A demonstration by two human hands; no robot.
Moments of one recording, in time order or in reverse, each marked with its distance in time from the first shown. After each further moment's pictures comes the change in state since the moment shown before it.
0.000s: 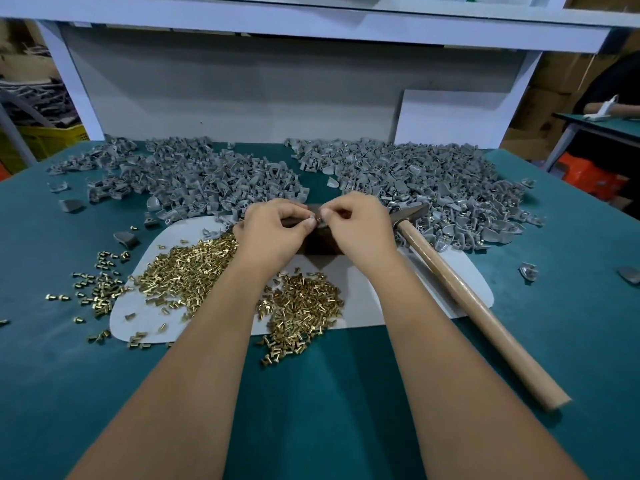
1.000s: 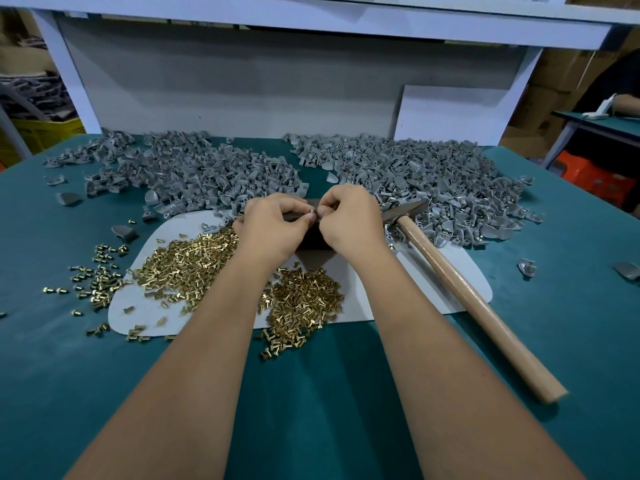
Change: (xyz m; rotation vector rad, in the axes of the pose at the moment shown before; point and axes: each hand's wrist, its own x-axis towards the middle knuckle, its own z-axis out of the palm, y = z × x) left_hand 0.005 -0.007 0.004 0.046 0.031 -0.012; right_hand 0.003 -0.011 0.010 -0.117 -0.023 0.108
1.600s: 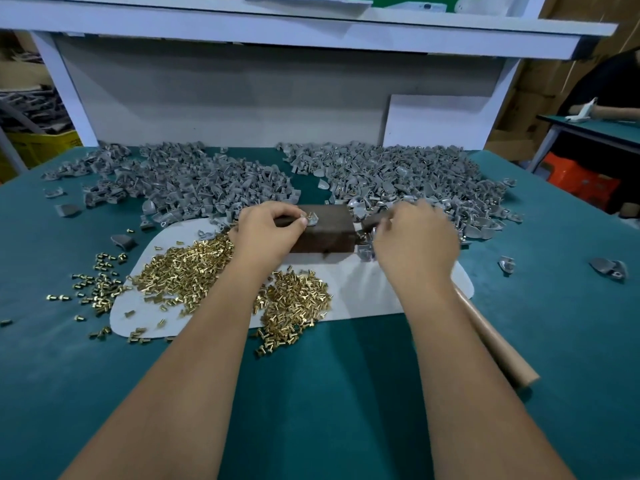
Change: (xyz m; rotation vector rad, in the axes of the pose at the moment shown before) left_hand -0.010 0.009 -0.003 0.037 0.009 -0.058; right_hand -0.036 0.035 -0.060 -0.594 0.319 0.034
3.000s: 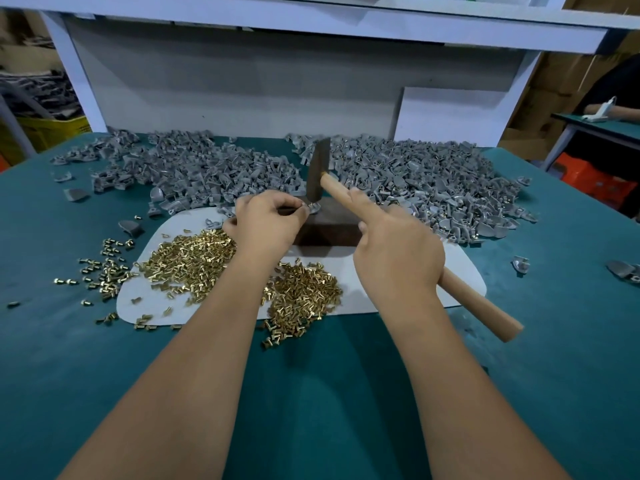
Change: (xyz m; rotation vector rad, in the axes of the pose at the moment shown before) left_hand 0.005 -0.005 0.003 0.068 0.142 -0.108; right_hand -0.032 -0.028 -0.007 0.019 0.016 -0.161
